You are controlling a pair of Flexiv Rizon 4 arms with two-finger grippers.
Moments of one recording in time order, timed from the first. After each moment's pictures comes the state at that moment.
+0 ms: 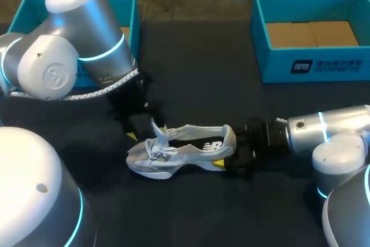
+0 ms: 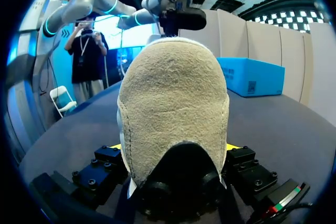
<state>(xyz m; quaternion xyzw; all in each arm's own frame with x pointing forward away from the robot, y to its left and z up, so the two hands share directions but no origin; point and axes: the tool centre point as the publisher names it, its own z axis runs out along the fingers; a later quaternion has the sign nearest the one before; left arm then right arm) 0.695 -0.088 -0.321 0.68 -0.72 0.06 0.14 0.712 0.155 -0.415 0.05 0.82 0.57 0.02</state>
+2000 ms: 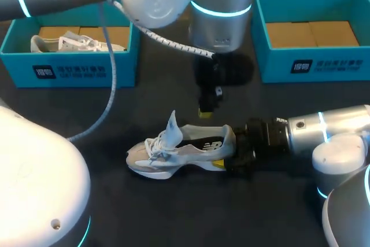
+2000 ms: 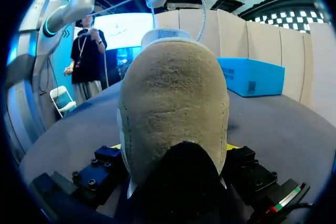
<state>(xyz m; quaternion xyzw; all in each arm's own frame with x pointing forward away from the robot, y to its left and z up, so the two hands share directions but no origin) 0.686 -0.205 -0.226 0.03 -1.00 -0.04 0.06 0.712 0.155 -0.415 0.05 0.82 0.57 0.02</state>
